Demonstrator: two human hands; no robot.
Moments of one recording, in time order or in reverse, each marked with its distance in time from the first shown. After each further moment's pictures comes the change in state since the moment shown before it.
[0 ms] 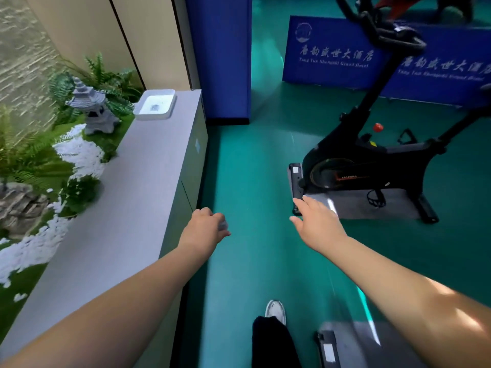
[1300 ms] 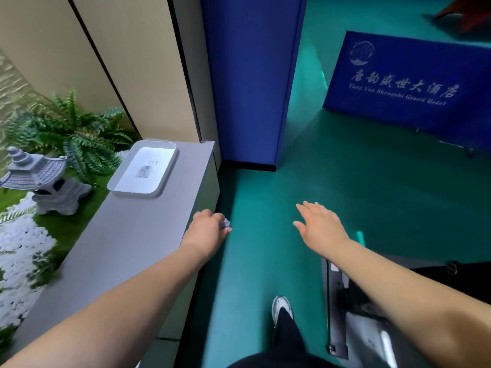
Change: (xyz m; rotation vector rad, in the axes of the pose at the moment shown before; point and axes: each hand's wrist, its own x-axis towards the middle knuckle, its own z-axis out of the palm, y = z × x) left_hand 0.700 -0.133 -0.089 -0.133 0.054 -0.162; right_hand 0.741 -0.013 -0.088 -0.079 -0.113 -0.132
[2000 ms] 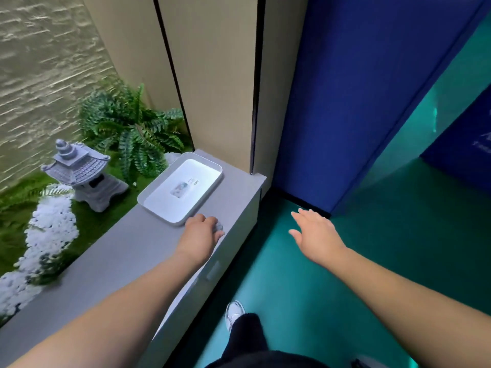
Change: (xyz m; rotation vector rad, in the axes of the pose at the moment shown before) left_hand 0.218 -0.091 -0.042 -0.105 0.162 -0.406; right_hand 0.344 -0.072 -0.053 -0.130 -0.070 -0.445
